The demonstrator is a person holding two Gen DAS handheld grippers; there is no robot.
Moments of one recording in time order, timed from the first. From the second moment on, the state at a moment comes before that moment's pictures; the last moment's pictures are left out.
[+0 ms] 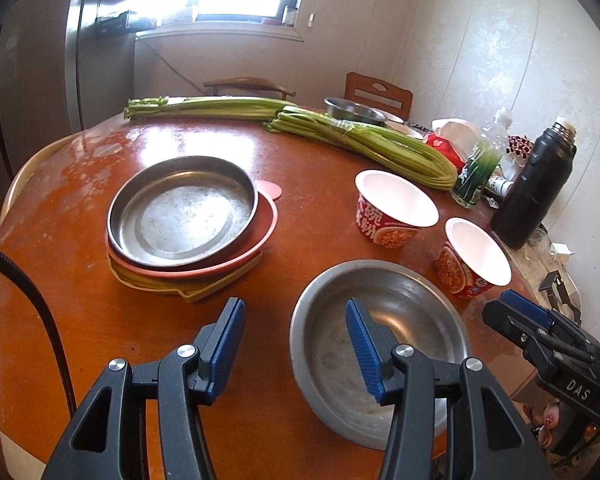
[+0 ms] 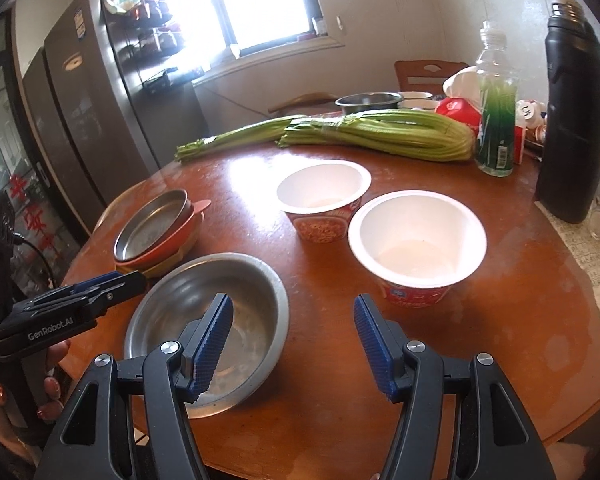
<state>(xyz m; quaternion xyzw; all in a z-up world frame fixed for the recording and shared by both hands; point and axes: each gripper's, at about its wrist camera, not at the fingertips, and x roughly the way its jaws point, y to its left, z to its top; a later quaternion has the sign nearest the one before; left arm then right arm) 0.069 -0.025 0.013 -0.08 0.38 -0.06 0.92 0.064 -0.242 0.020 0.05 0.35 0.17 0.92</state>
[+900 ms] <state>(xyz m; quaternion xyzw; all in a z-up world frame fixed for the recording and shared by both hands) 0.121 -0.172 0.038 -0.02 0.40 -0.18 0.90 0.081 -0.336 0.027 0.08 0.35 0.06 0.93</state>
